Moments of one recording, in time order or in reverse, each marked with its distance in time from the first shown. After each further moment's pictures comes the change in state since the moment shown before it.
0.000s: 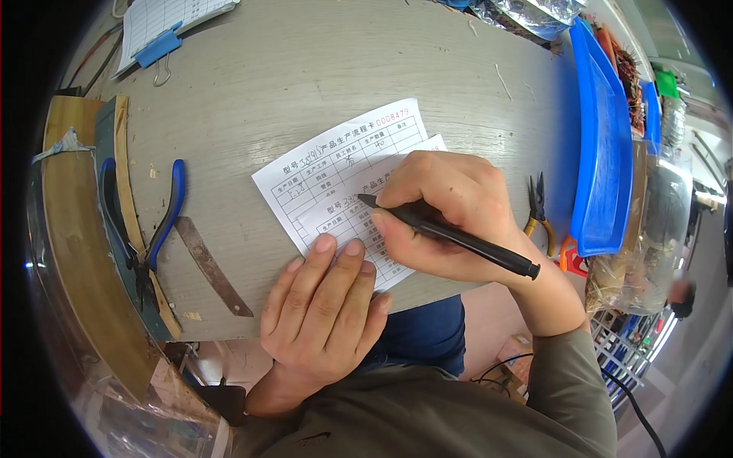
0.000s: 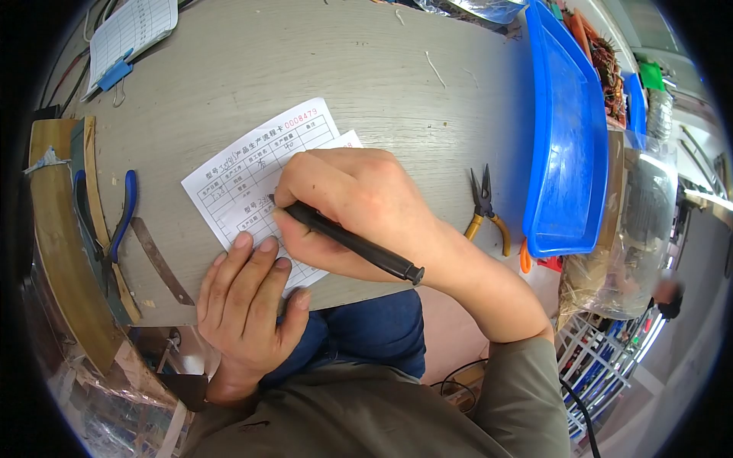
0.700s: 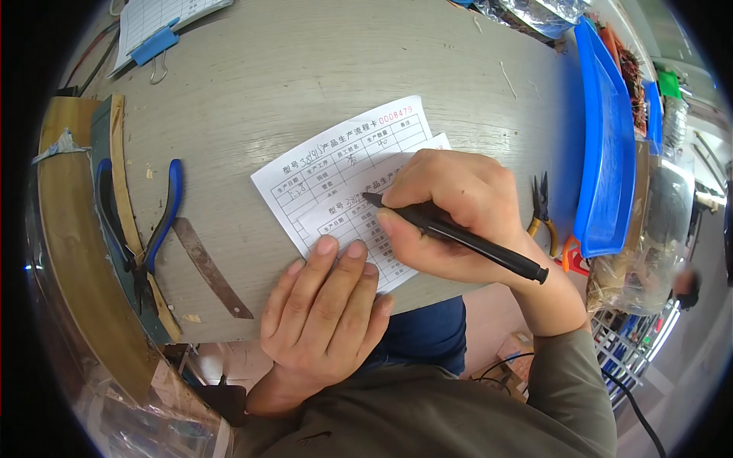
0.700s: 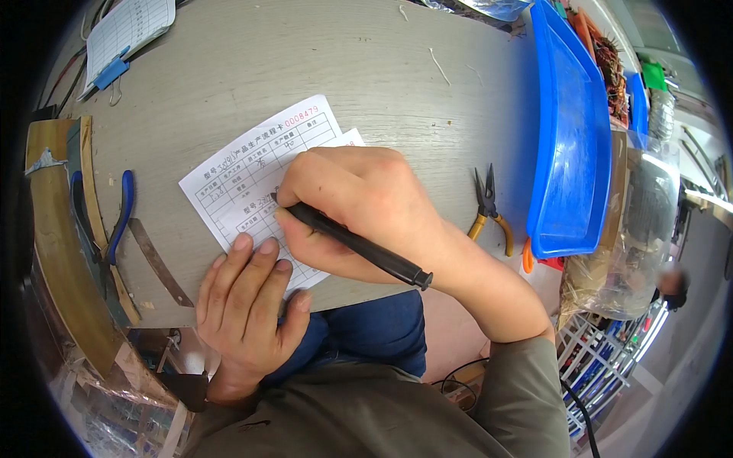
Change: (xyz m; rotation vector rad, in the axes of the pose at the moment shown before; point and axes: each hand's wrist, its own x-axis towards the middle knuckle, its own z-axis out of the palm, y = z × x) left_hand 0.000 -0.001 0.001 -0.008 0.002 0.002; right_hand -0.001 0.002 0.000 0.018 0.003 -0.005
